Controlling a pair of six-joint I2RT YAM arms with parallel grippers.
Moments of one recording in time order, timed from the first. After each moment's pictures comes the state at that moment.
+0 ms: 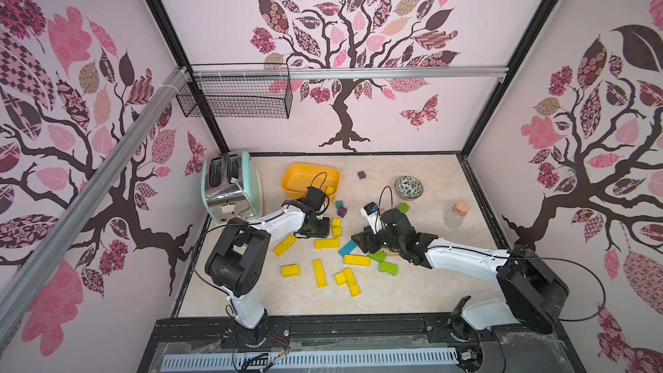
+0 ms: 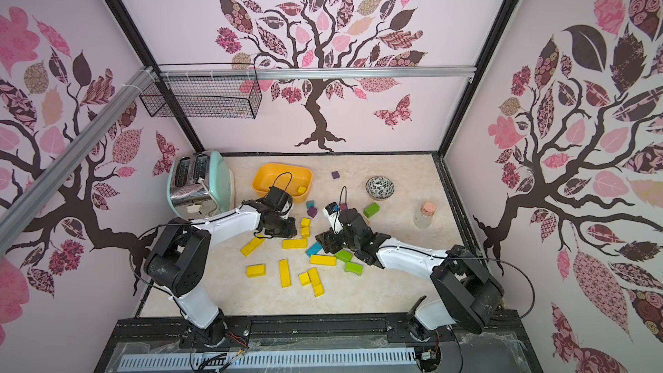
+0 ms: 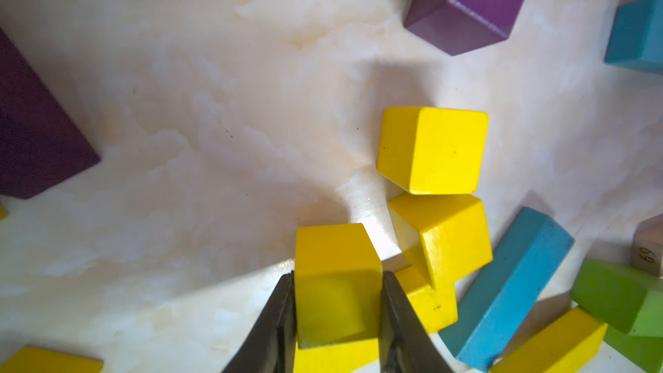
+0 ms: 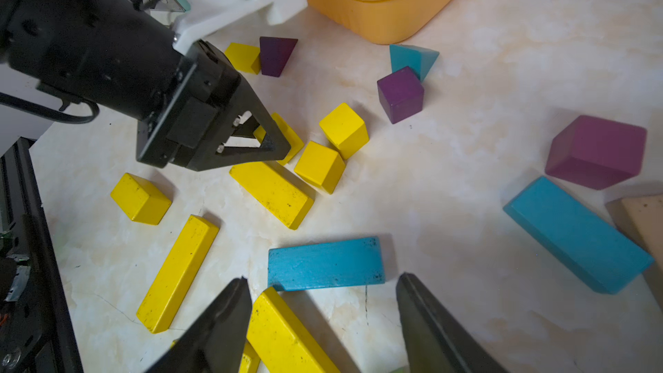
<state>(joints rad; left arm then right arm) -0.48 1.73 1.06 -0.55 0.14 -0.32 0.74 1.41 0.65 0.15 -0.16 0.27</state>
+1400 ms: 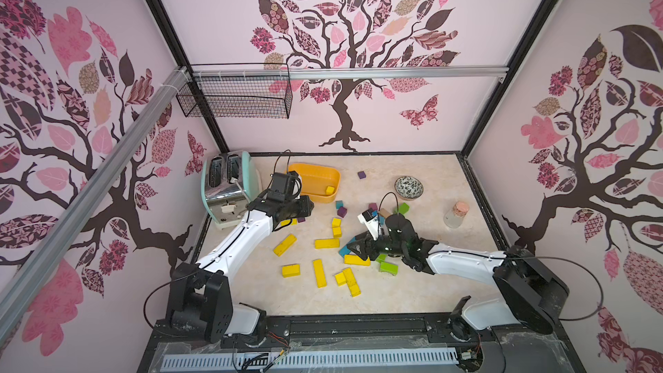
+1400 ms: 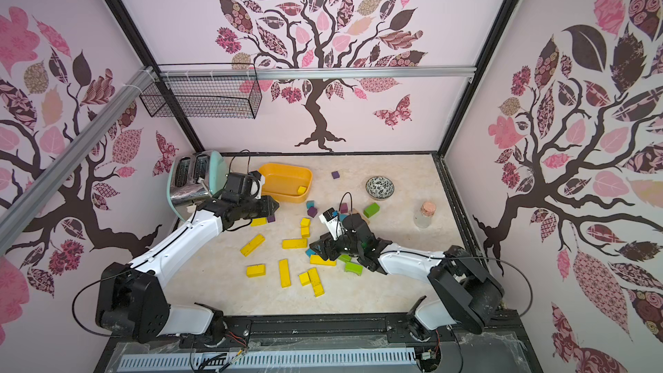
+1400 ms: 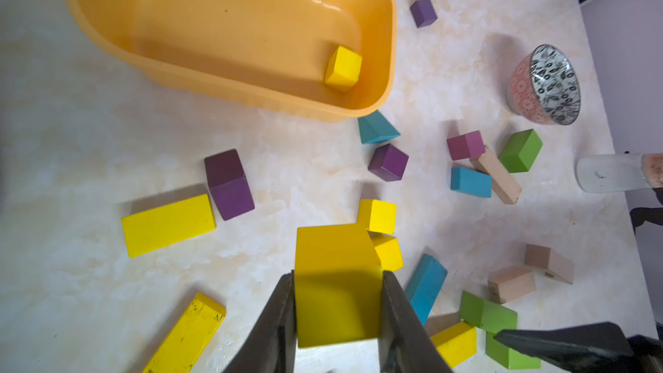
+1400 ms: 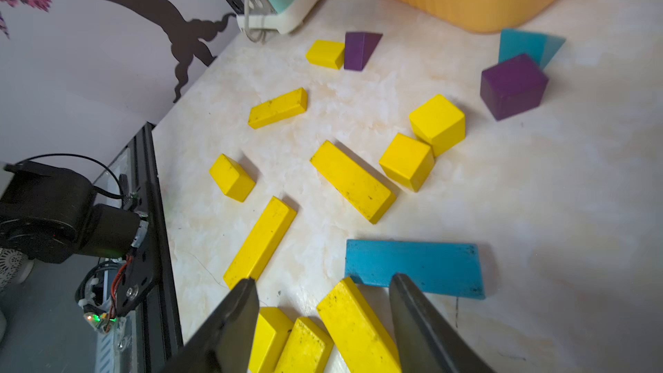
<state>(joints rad) -0.31 1.40 1.07 -0.52 0.17 -0.36 0.74 1.37 0.55 0.35 -0.40 0.32</state>
